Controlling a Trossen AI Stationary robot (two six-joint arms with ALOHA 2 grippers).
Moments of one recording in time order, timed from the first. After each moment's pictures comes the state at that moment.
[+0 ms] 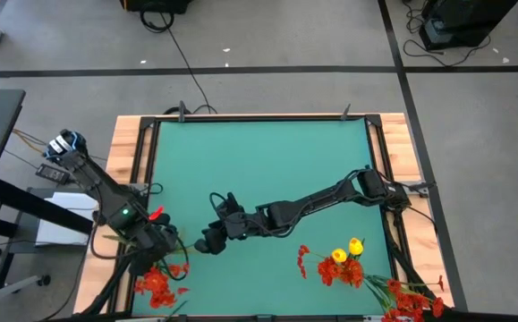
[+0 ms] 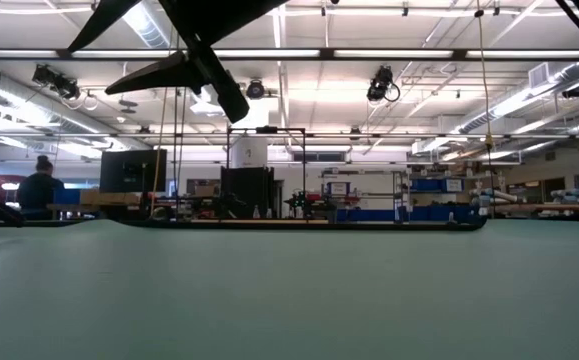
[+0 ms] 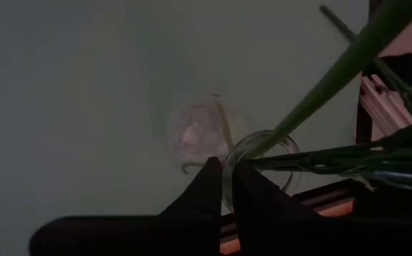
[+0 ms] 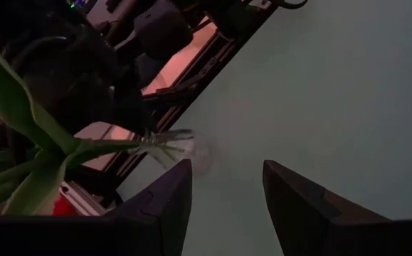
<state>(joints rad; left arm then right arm) -0.78 1.13 0.82 -0.98 0.15 -0.67 0.25 2.22 1.79 -0.07 0.27 1.00</state>
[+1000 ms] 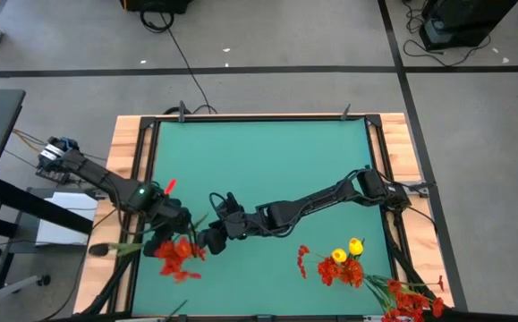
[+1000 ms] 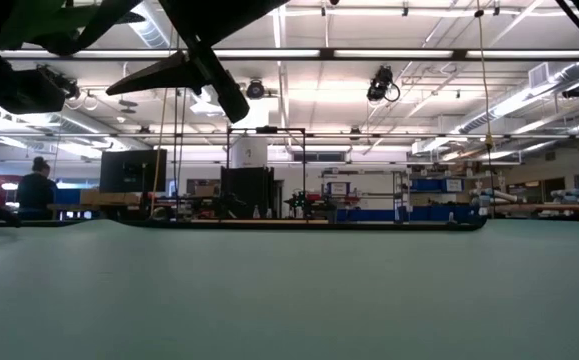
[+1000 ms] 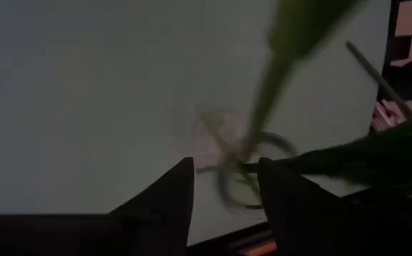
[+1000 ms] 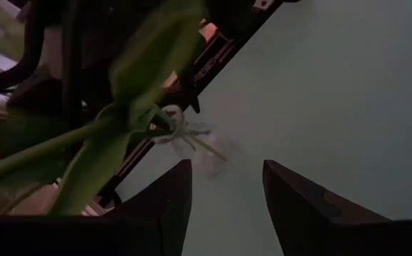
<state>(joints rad) -0.44 1.13 0.83 -1.03 0.27 -0.38 0.26 2.22 1.79 -0.07 0.26 0.99</state>
